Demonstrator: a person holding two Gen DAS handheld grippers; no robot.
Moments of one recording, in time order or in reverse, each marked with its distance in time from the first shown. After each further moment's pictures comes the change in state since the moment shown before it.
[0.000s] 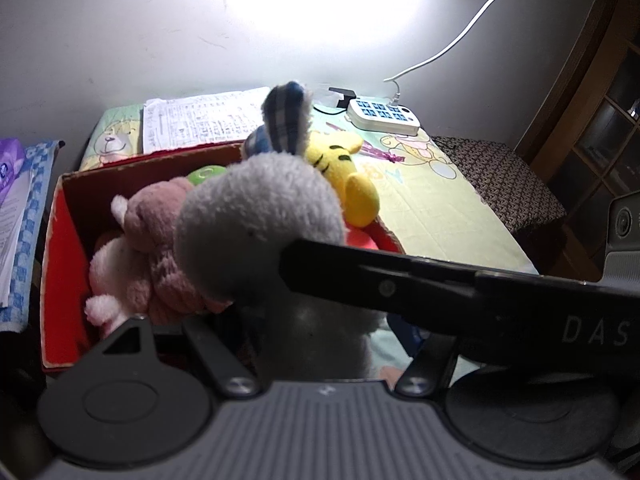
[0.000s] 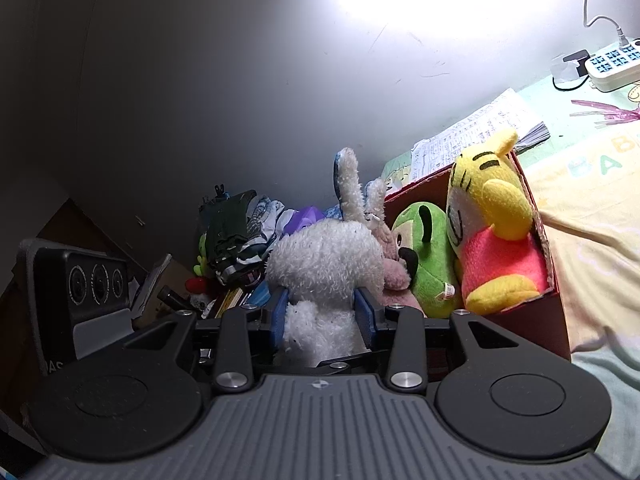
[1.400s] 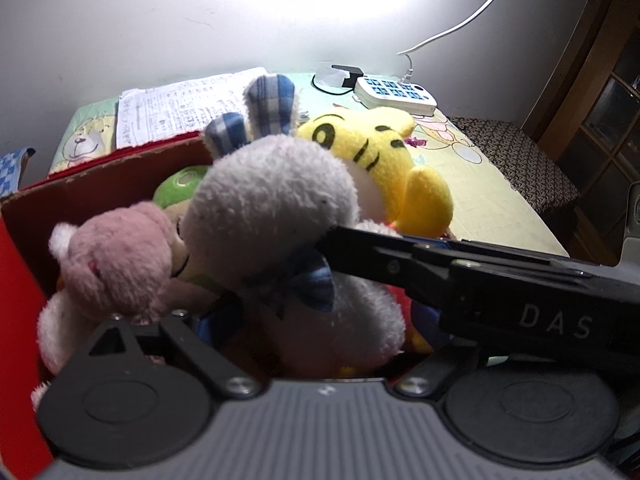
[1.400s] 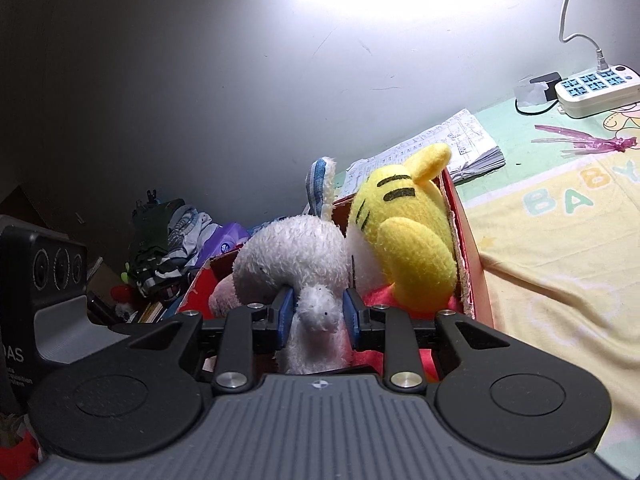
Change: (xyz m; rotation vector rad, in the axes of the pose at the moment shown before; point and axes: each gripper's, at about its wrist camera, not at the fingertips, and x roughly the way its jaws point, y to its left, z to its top) left arm 0.086 0.031 0.019 0.059 0.050 -0.020; right arm 0.045 -0.049 0.002 -0.068 -0.057 -0.182
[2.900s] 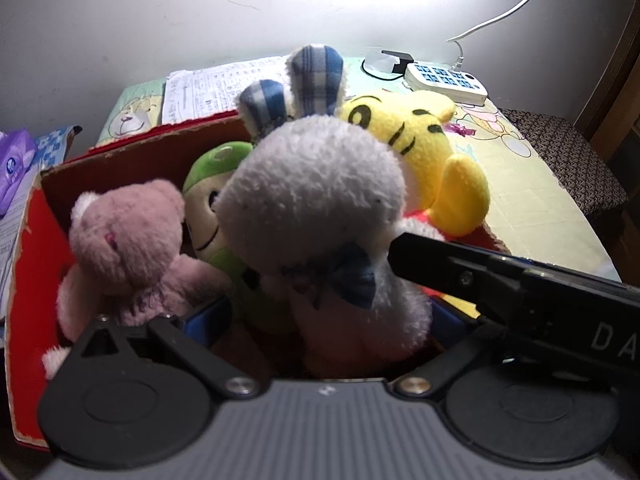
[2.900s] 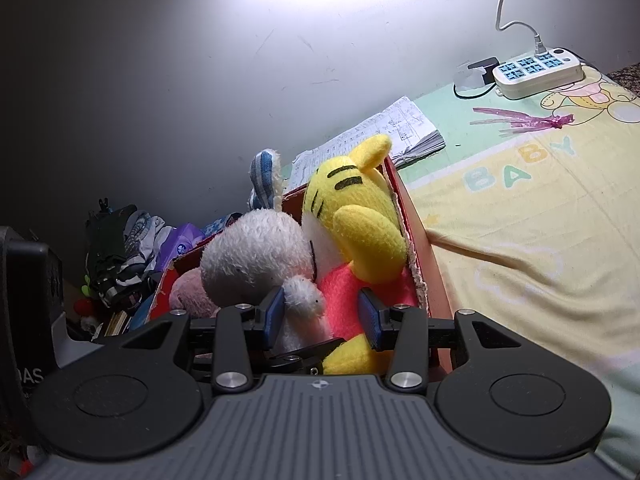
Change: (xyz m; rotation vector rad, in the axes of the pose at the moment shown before) left arm -0.002 -0.012 -0.007 -0.064 0.050 0.170; right arm -0.016 0.006 -0.004 0.088 0.031 -0.166
